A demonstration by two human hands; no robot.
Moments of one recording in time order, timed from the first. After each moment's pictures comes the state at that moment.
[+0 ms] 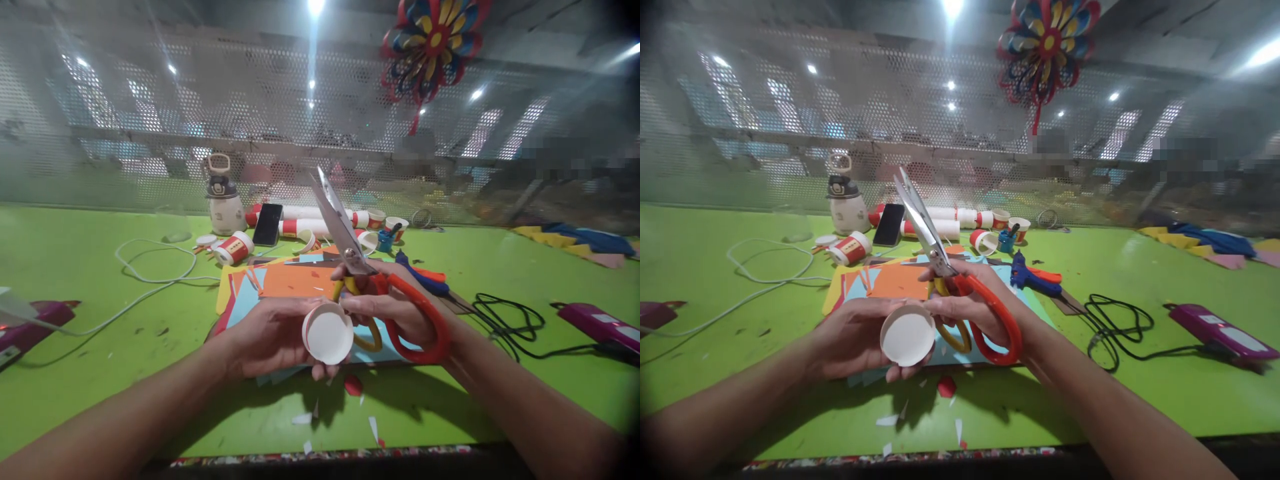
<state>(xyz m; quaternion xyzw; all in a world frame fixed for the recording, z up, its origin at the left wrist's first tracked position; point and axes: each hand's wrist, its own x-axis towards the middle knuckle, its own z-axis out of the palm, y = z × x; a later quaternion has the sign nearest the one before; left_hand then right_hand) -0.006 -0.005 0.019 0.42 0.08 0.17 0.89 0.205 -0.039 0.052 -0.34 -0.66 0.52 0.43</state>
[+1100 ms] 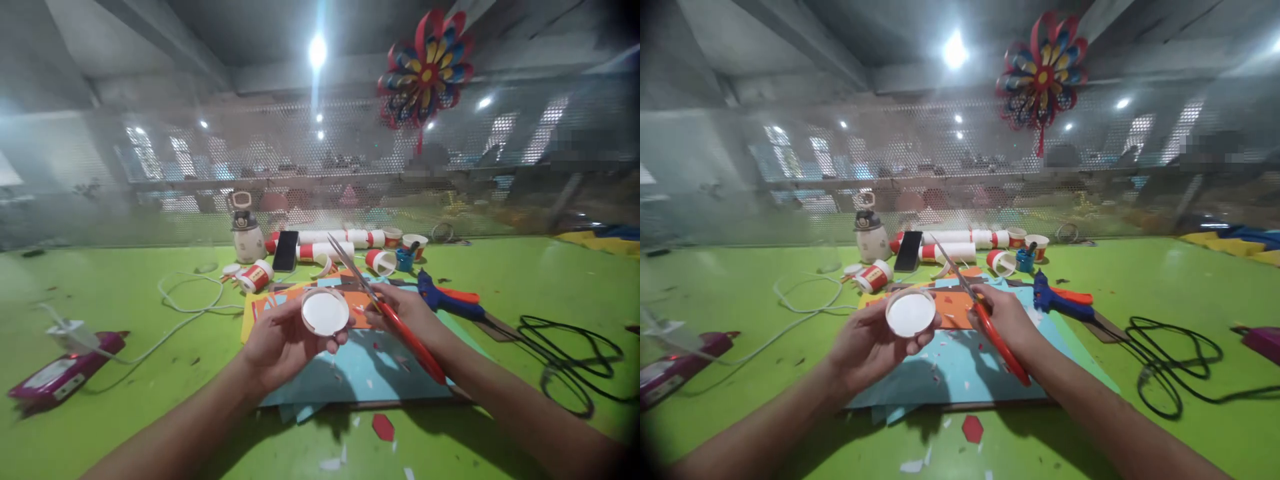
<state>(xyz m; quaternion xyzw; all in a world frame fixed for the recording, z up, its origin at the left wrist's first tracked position) -0.010 0.006 0.033 0.39 0.04 0.35 0.85 0.212 -0.003 0.024 -0.54 -0.65 0.30 0.44</state>
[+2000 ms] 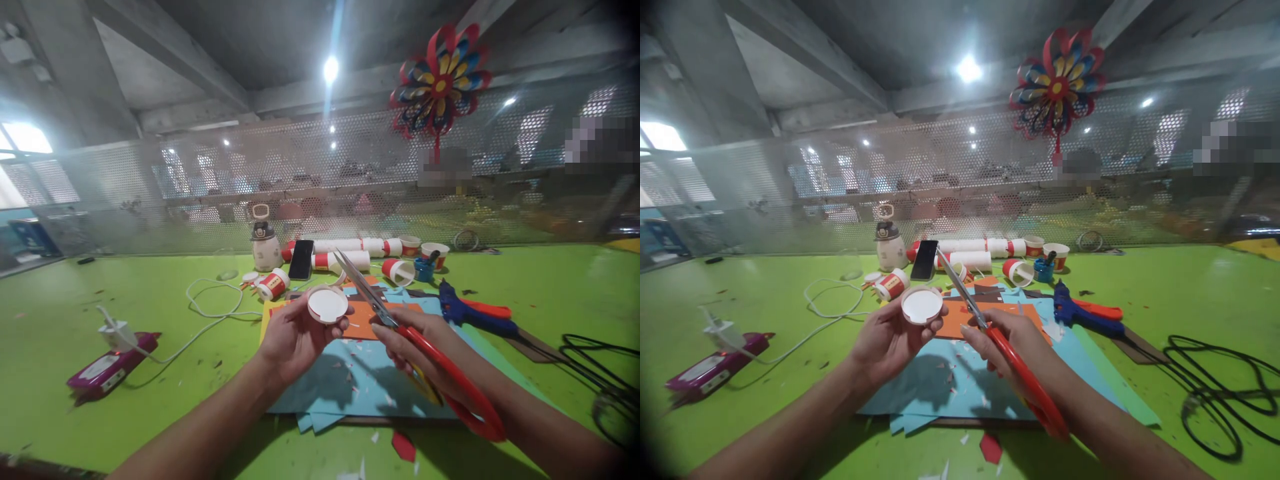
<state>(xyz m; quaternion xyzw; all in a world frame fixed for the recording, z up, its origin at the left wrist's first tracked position) -0.009 0.014 0.037 0.35 0.11 0.46 0.81 0.191 -0.041 0.039 -0.53 -0.63 0.38 0.41</state>
